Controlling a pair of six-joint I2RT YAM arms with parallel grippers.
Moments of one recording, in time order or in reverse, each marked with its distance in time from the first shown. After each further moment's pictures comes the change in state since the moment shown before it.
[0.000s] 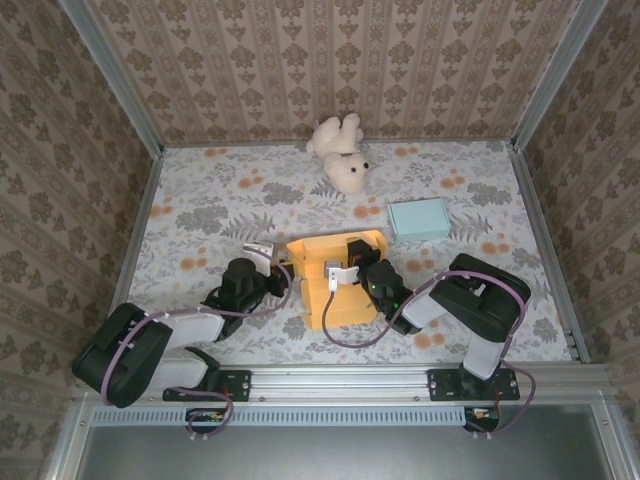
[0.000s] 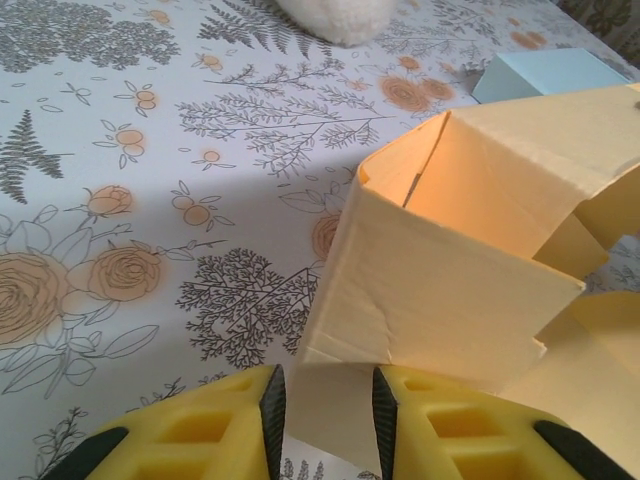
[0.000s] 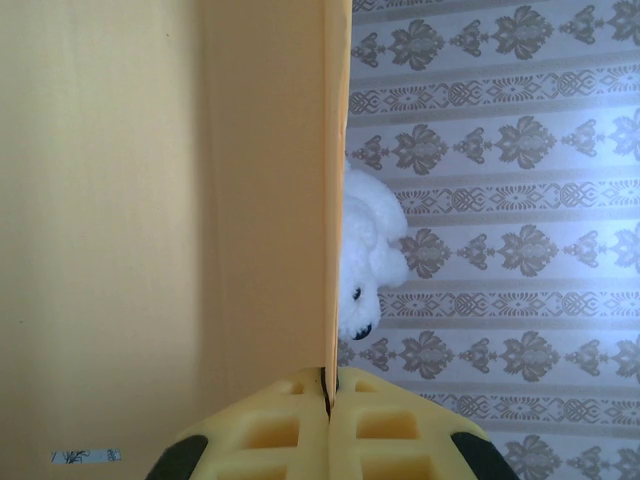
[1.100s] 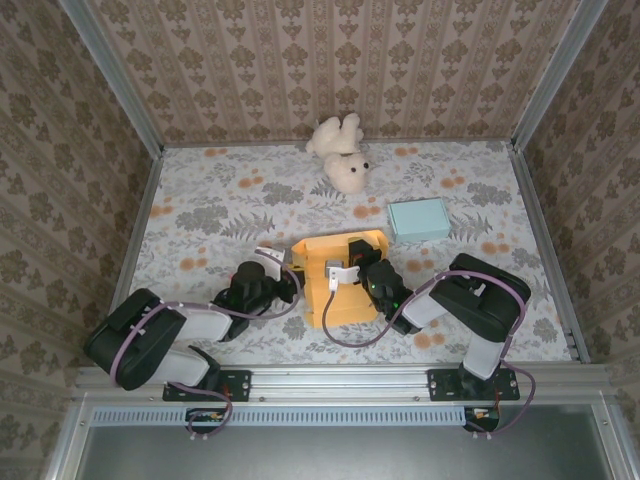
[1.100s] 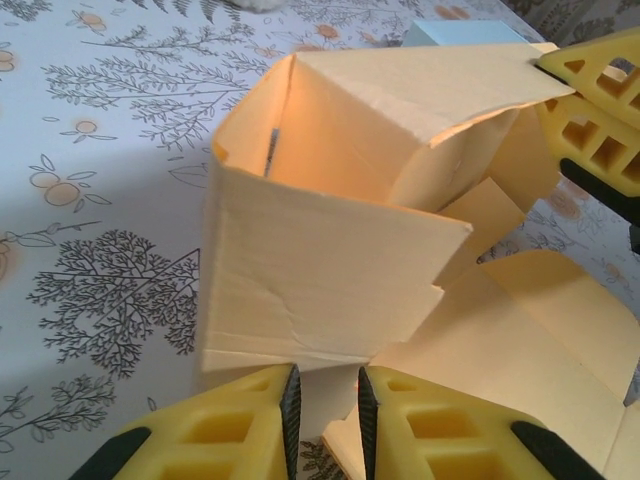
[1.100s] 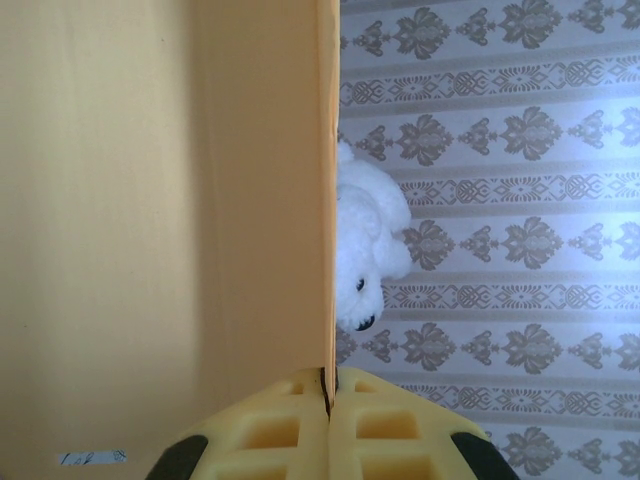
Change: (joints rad) left arm -0.082 0.104 0.003 0.106 0.054 -0.045; right arm -0.002 0.000 0.000 -0.012 0.013 0.001
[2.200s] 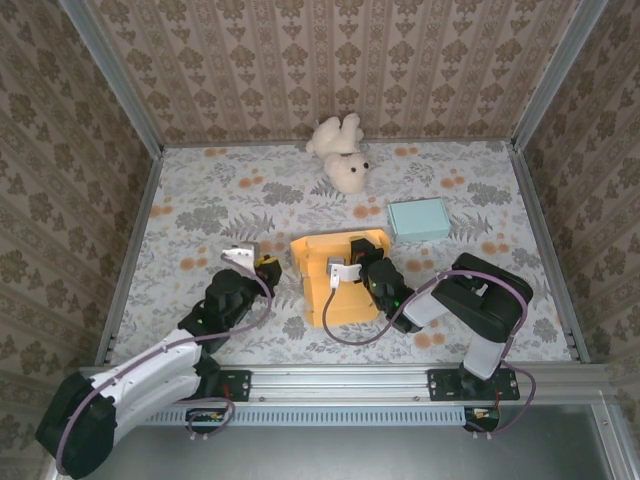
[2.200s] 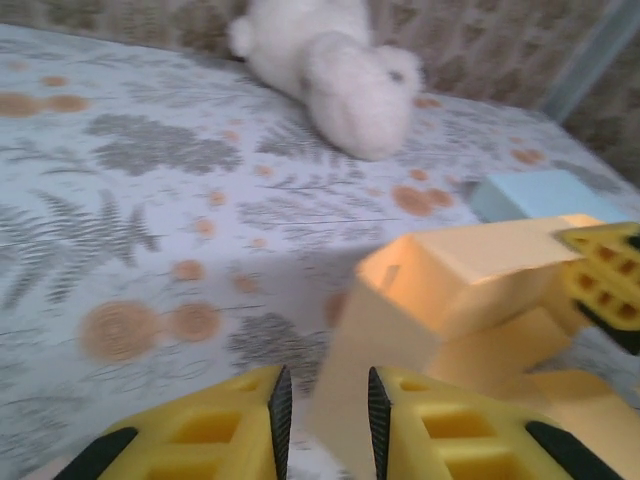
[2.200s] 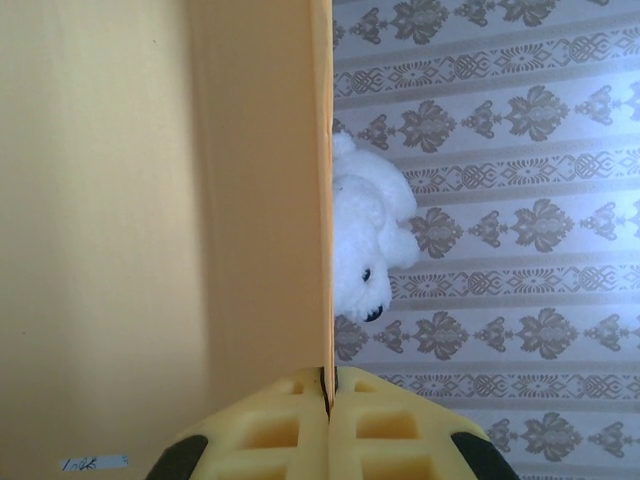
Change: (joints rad) left arm 0.015 -0.587 -0.021 -0.457 -0.316 -0.035; right arm -0.020 -0.010 0.000 -0.018 -0.002 0.057
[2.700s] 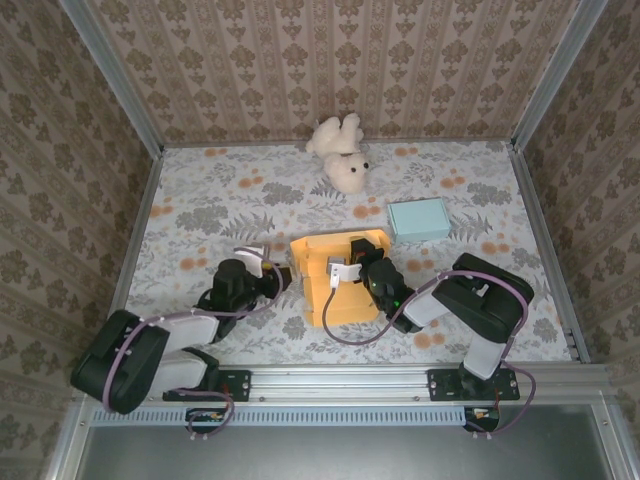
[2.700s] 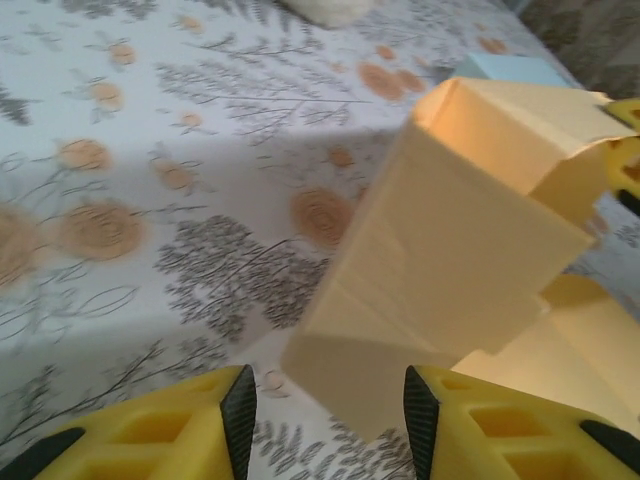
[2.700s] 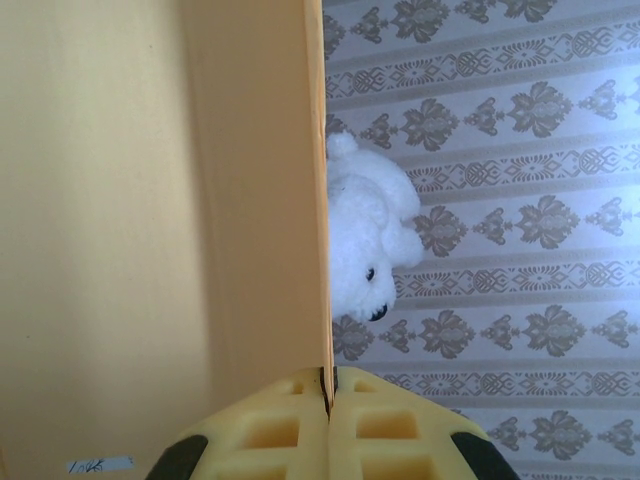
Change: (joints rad) left arm 0.164 0.478 -0.020 0.388 0.449 0.016; right arm 0.000 -0.010 0.000 -0.018 -0.005 0.022
